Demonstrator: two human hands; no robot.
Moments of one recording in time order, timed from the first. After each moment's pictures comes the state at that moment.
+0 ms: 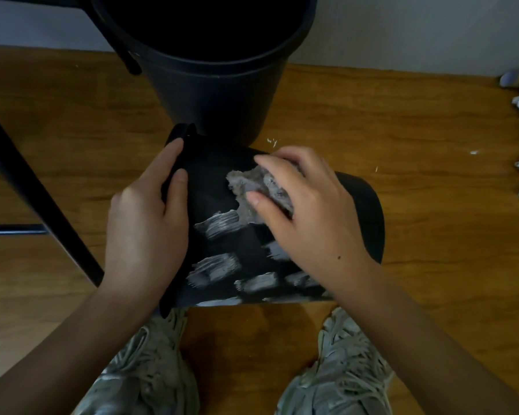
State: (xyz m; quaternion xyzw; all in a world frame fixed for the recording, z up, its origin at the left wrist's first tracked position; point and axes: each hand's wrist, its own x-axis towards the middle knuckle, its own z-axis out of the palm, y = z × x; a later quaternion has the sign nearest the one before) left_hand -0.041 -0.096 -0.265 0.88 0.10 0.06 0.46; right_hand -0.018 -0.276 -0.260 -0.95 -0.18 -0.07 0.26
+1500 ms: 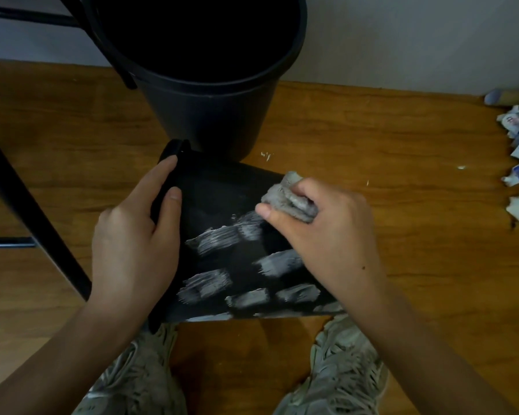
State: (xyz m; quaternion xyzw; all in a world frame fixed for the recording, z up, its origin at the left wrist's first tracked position) left_hand -0.045 -0.097 -0.257 0.90 0.10 0.06 0.42; right_hand -0.018 -0.293 -0.242 -0.94 -0.09 -0.05 0.32
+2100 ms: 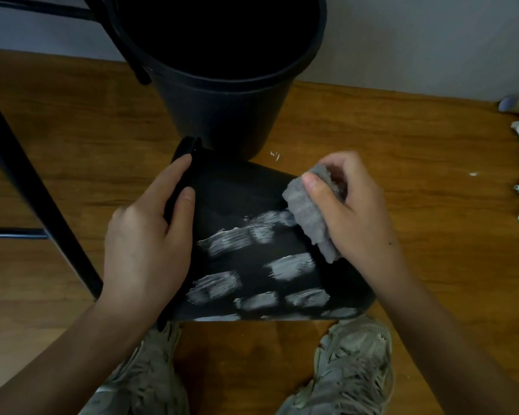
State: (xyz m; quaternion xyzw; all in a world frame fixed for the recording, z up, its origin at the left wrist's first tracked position) left_hand -0.048 -0.097 -0.258 0.88 0.10 0.07 0.45; right_hand 0.004 -0.311 -0.258 -0.91 -0.03 0.01 0.41
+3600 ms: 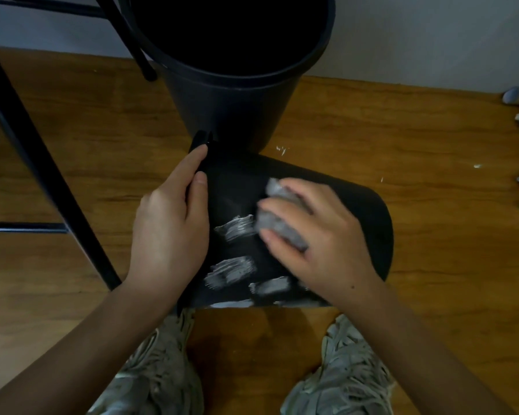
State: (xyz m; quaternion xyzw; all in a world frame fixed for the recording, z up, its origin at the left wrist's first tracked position) left_hand -0.039 -0.094 -0.256 0.87 0.10 0.04 0.47; right_hand -0.034 -0.281 -0.268 -0.94 -0.25 -0.08 0.24
